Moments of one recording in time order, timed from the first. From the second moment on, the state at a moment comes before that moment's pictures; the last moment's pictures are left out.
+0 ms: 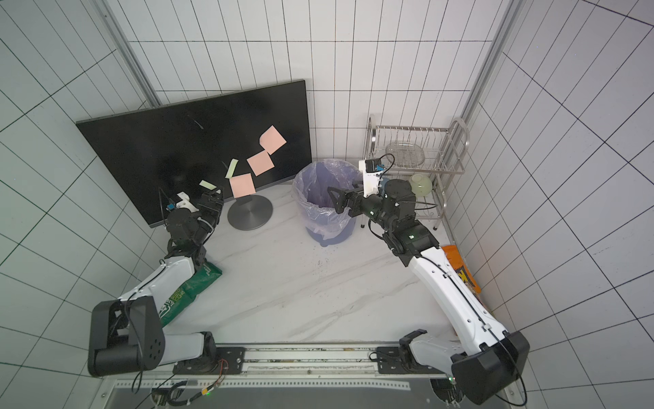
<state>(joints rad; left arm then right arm) 0.11 1.33 0.73 0.56 0.20 -1.11 0.52 1.19 1.23 -0.13 -0.29 0.30</state>
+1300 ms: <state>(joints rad) 0.10 1.45 0.83 0.65 0.21 -1.26 0.46 1.14 1.11 0.03 -0.36 0.36</state>
